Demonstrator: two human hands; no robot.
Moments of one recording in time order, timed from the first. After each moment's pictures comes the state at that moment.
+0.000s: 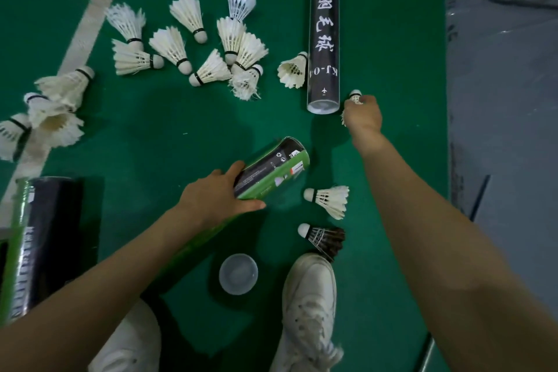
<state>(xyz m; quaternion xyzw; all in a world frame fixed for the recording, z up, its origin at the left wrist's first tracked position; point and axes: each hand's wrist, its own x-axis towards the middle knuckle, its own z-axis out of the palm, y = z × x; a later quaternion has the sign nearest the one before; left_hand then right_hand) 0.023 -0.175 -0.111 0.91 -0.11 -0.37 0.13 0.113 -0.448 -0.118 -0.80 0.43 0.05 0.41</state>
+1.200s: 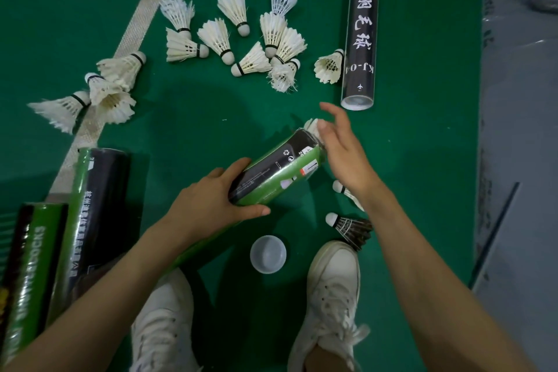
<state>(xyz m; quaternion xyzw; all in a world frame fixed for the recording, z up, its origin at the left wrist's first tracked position) -0.023 -0.109 -0.073 0.91 -0.06 -0.32 0.25 0.015 -0.340 -0.055 -0.83 0.10 0.16 0.52</state>
